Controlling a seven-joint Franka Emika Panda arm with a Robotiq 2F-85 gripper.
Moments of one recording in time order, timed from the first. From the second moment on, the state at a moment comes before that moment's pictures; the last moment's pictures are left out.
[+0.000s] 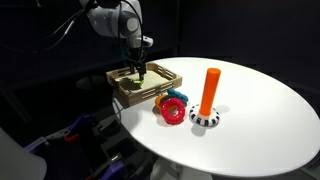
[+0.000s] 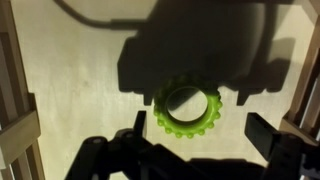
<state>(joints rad) 0.34 0.44 0.08 -2.22 -0.07 2.65 0.55</state>
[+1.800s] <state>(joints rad) 0.39 0.47 -0.02 -2.20 -0.06 2.76 0.55</state>
